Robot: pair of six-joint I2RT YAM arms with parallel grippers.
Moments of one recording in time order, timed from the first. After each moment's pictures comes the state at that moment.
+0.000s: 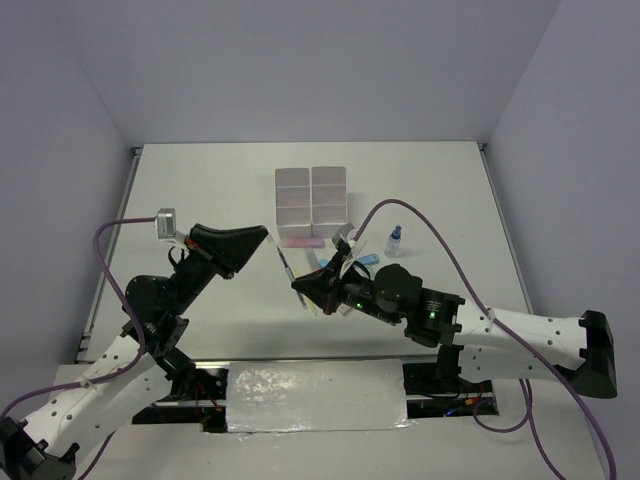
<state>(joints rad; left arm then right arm) -0.59 0.57 0.45 0.61 0.17 -0.92 1.24 0.93 0.72 0.16 0.18 0.37</state>
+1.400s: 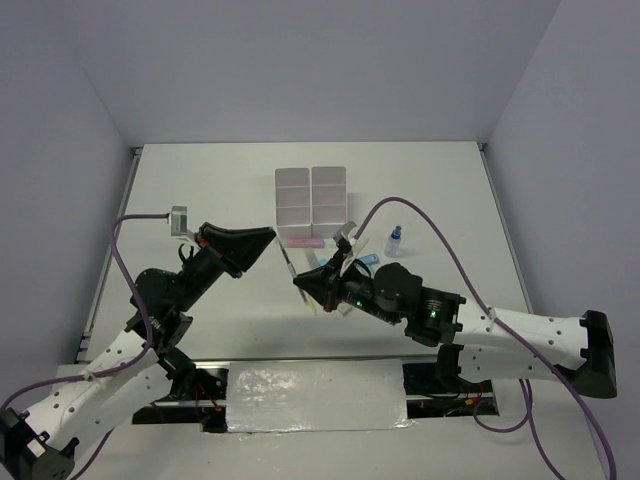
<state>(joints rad) -0.61 0.61 0.47 0.58 0.17 -0.85 1.24 0.94 0.74 0.14 0.22 0.36</state>
